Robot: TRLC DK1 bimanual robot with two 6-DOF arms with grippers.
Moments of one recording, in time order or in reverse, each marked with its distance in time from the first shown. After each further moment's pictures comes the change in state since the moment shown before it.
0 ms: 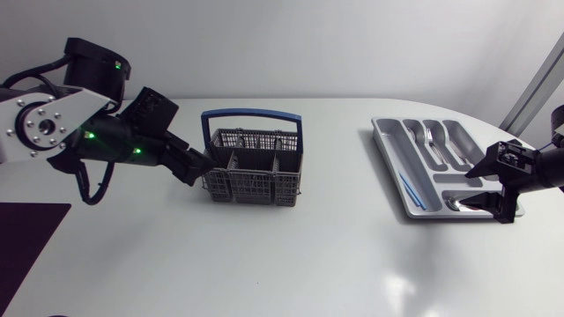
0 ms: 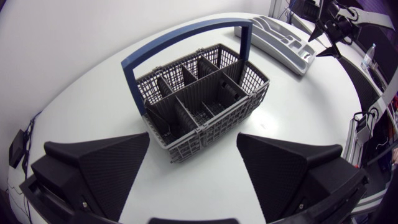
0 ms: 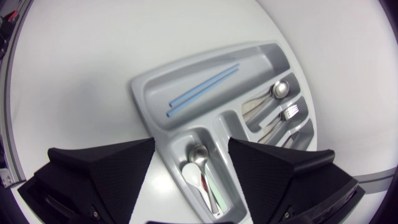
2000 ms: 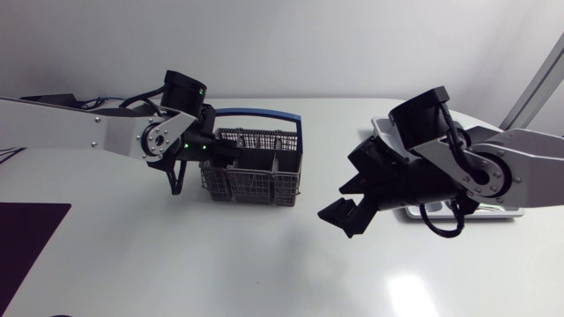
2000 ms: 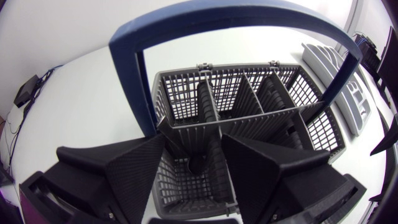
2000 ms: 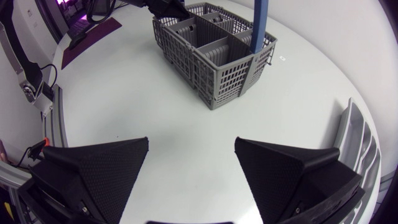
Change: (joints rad) left arm -0.107 0.397 0.118 0.317 -0.375 -0.401; right arm 0.921 -0.254 -0.214 0.243 0.103 1.228
